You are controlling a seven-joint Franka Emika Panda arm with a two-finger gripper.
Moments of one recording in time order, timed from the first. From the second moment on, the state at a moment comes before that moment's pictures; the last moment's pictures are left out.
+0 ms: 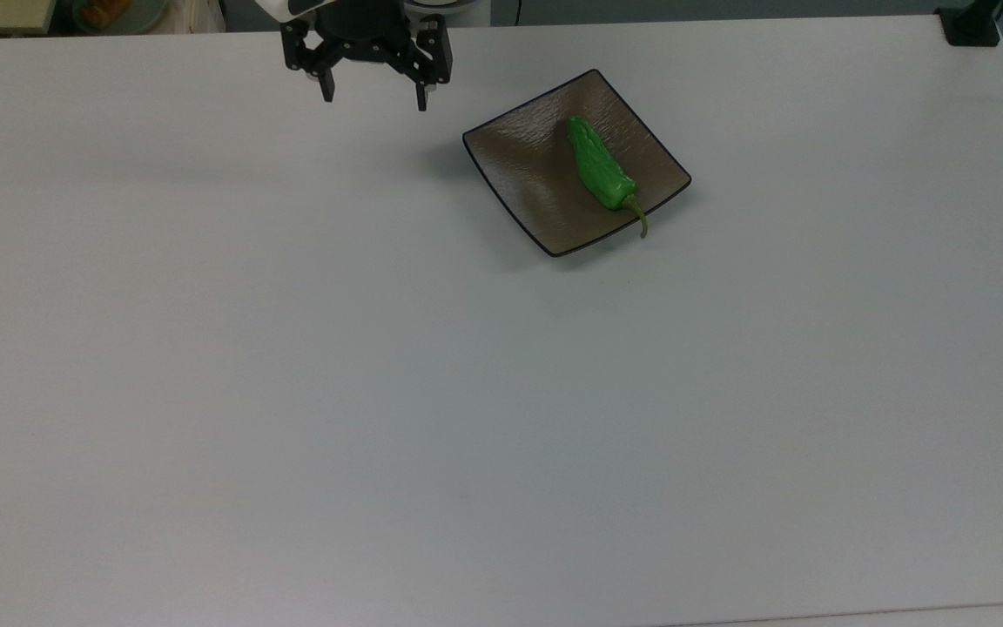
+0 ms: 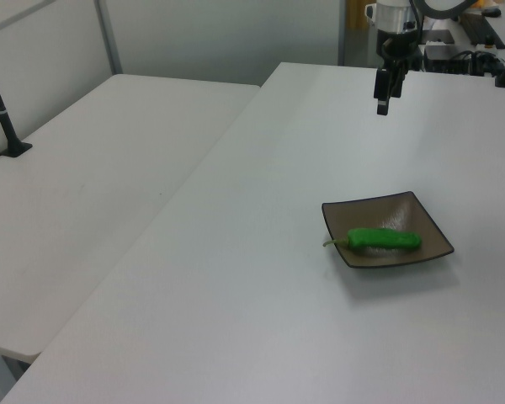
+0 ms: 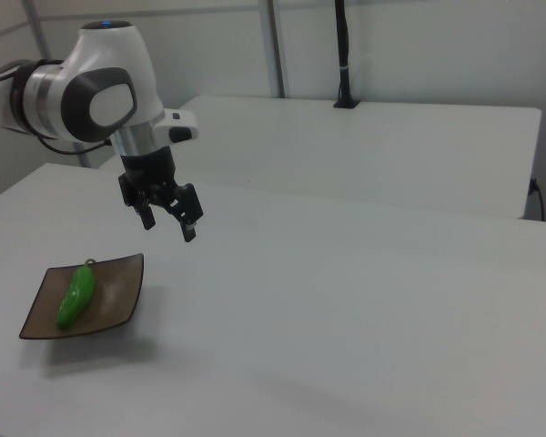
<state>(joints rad) 0.06 -0.03 -0.02 -1.90 -0.01 1.89 0.05</state>
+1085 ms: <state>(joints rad) 0.11 -0.01 -0.06 -1.90 0.01 1.89 0.01</state>
